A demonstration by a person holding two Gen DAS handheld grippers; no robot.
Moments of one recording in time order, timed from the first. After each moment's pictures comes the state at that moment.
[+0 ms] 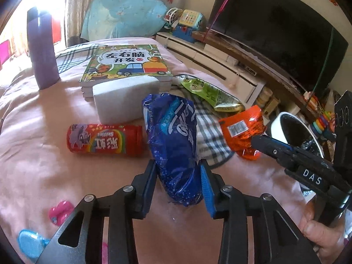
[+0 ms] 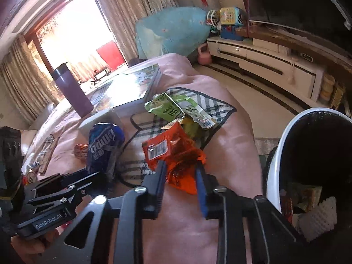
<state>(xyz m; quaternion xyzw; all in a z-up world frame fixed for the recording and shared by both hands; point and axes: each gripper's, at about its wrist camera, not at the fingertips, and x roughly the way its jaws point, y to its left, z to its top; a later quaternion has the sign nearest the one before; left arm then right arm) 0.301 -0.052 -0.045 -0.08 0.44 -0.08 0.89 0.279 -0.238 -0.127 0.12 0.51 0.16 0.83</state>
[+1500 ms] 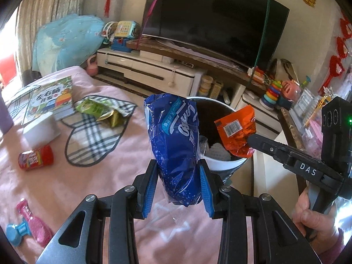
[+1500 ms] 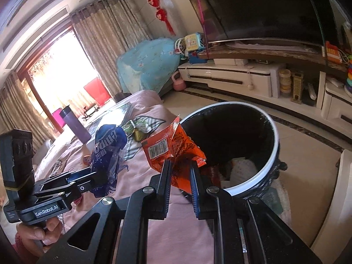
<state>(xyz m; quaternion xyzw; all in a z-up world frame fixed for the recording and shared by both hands) 0.243 -0.158 0.010 -0.02 0.41 -0.23 0.88 0.171 -0.383 -0.052 0.19 0.45 0.08 0.87</state>
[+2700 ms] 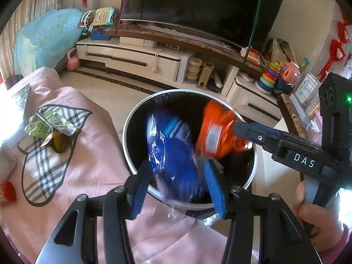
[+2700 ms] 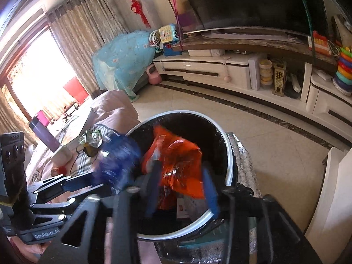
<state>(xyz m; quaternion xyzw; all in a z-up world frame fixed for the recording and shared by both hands) 0.336 -0.257 -0.026 0.01 0.45 -0.25 0.86 0.225 -0.450 -0.090 0.19 0.49 0.03 0.85</state>
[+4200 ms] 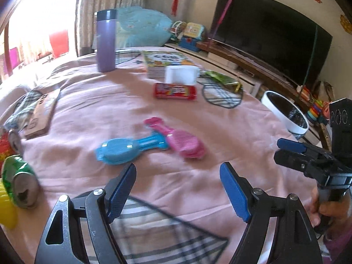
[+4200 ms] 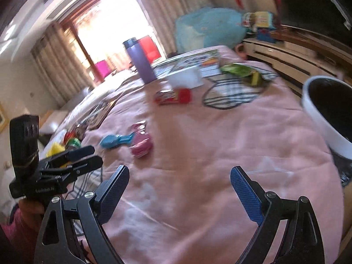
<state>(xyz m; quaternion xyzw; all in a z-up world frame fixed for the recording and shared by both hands) 0.099 0.060 0.004 -0.06 0.40 -0.06 0.91 0.137 -0.178 -0.075 0.12 0.49 0.28 0.82</state>
